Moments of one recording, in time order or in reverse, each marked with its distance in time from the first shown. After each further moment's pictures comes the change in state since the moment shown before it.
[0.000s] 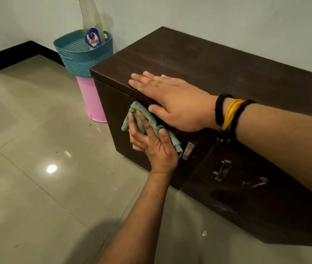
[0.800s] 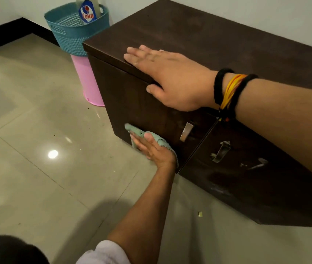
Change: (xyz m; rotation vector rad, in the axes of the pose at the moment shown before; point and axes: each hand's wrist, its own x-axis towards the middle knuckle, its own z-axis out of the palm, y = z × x) left_hand -0.061 -0.053 0.027 -0.271 0.015 -0.788; right_hand 0.002 -0.002 0.004 -0.063 0.006 0.018
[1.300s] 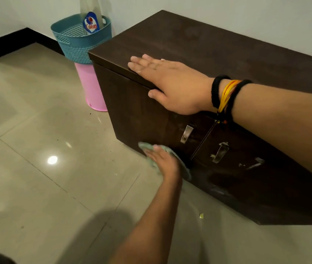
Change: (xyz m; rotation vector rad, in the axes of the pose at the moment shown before) left_hand -0.025 0.001 -0.010 -0.003 -0.167 -0.222; right_hand -0.004 0.000 -0.001 -0.024 -0.007 0.006
